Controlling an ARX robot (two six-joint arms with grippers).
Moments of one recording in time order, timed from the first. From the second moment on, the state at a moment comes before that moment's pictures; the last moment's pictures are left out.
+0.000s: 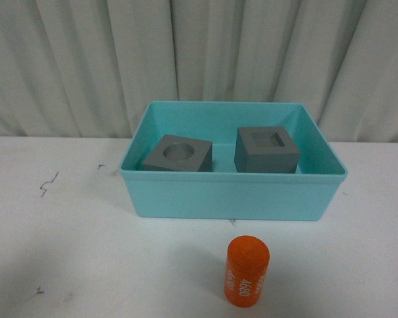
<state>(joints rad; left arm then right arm) 0.00 0.24 0.01 0.24 0.00 0.00 0.00 0.00 0.01 0.00 0.00 0.00</state>
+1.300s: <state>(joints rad) 0.00 0.00 0.01 0.00 0.00 0.00 0.00 0.00 0.01 0.00 0.00 0.00</state>
